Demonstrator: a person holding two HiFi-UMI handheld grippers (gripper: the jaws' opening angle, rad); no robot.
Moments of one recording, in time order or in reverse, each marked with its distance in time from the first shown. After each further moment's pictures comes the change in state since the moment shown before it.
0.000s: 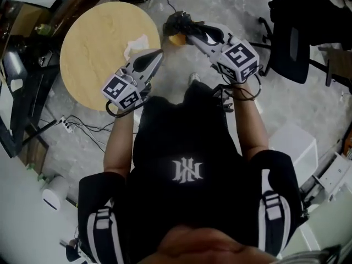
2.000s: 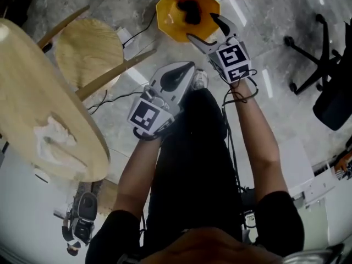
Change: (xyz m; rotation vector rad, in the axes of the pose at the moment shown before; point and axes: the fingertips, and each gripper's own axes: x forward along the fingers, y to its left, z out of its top) left arm 0.202 0.189 -0.417 -0.258 0.115 0.276; right arm 0.258 -0.200 -0.529 0.186 0.278 0.005
